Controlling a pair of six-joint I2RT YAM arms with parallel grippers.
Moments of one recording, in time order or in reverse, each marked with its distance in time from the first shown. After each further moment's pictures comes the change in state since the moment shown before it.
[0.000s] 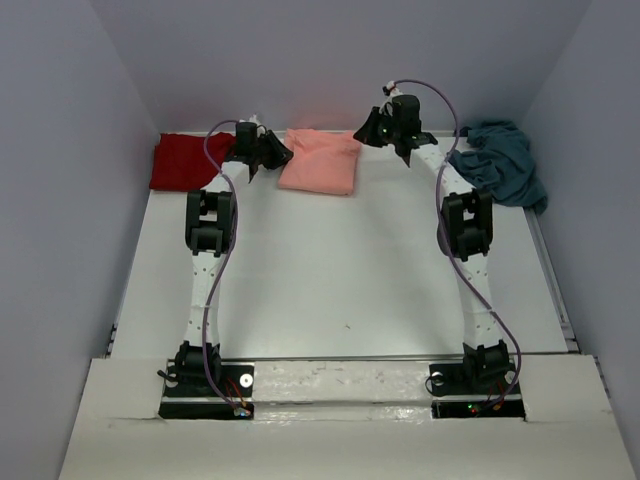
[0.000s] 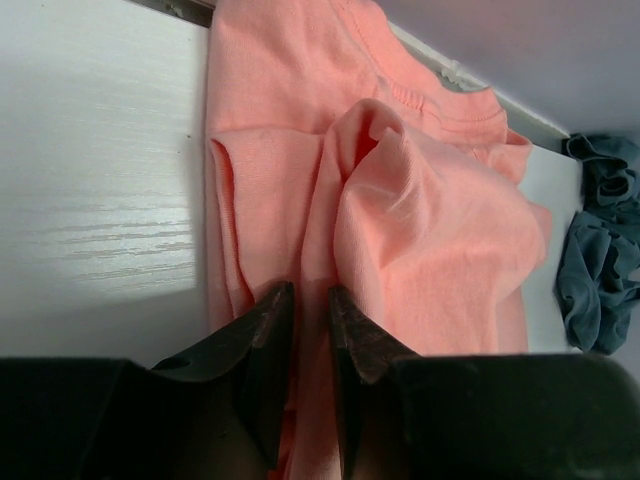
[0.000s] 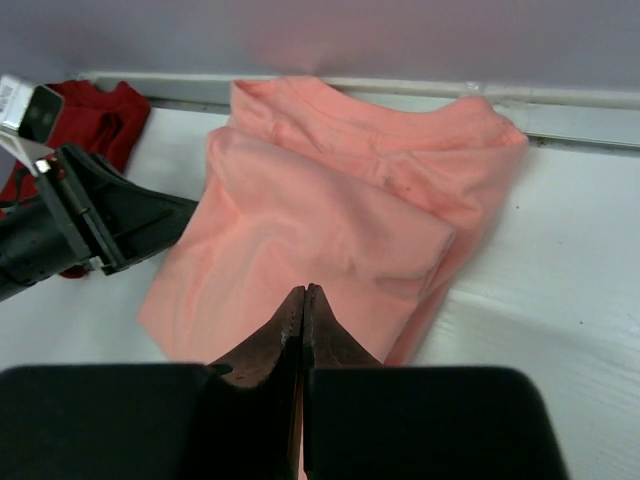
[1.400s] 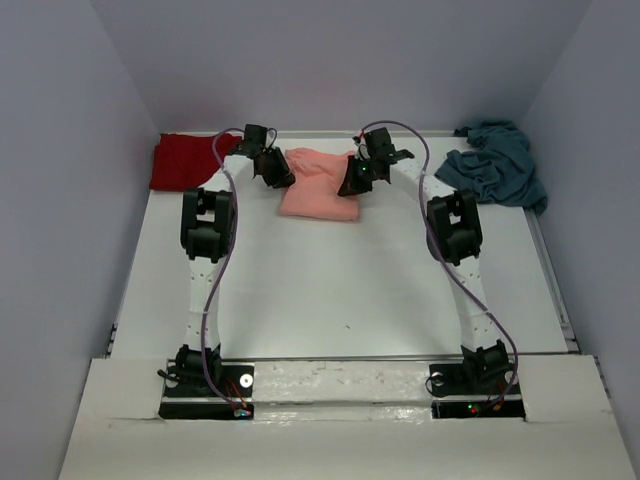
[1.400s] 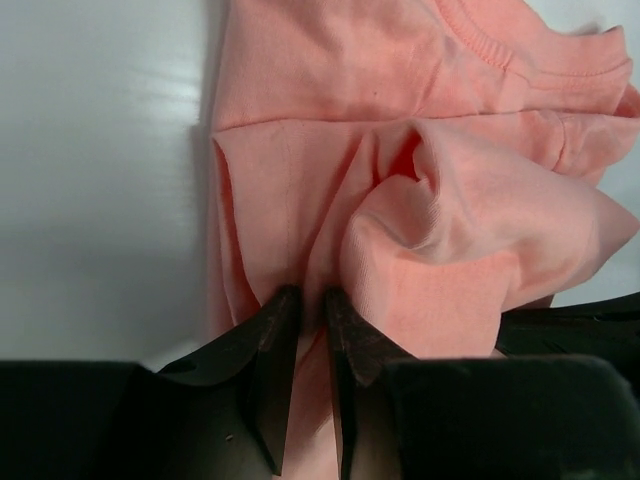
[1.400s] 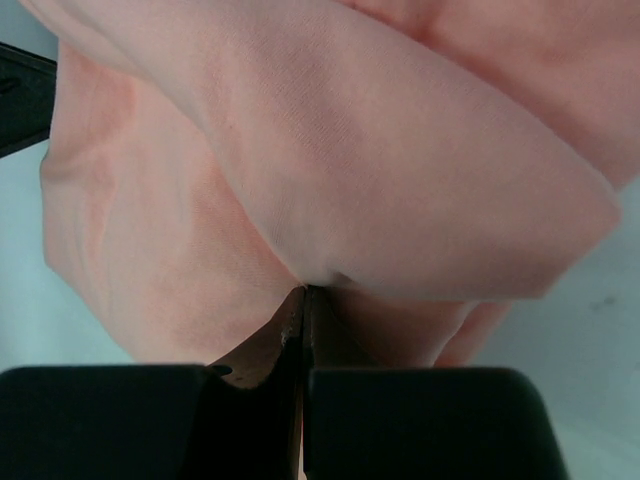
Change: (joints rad) left arm -0.050 -0.179 -0.122 -0.432 -0.073 0.118; right arm 0.100 0.034 -0.082 -0.348 -0.094 -0.014
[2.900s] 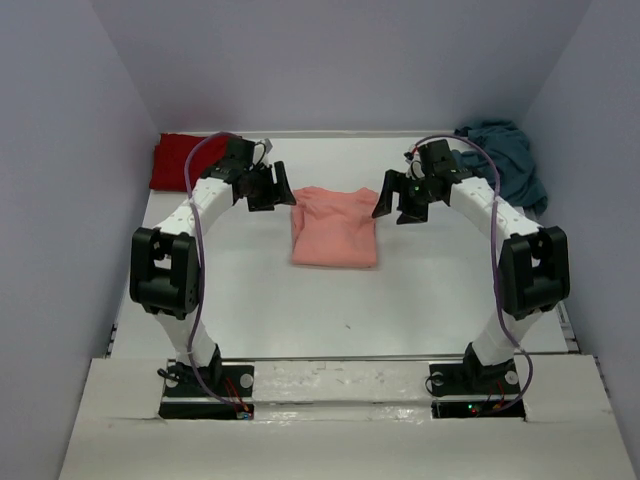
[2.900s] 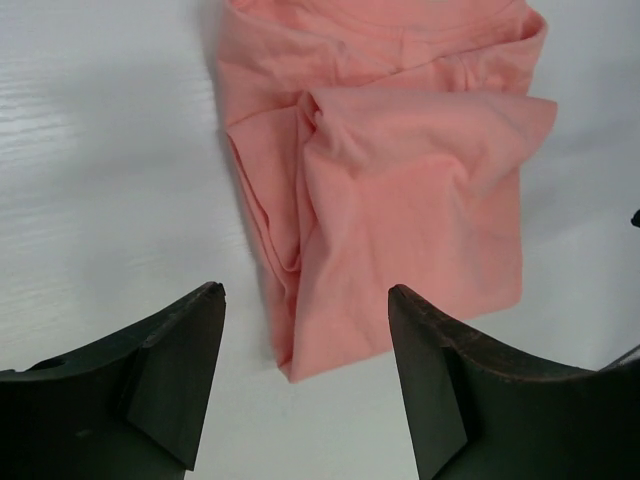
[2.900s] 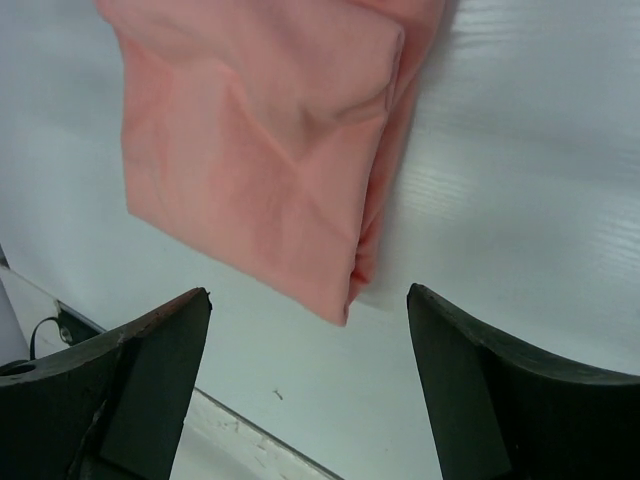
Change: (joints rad) left arm -0.085 -0.771 -0.699 -0.076 -0.031 0.221; right arm -0.073 -0.848 -0.836 -0.129 0.023 0.002
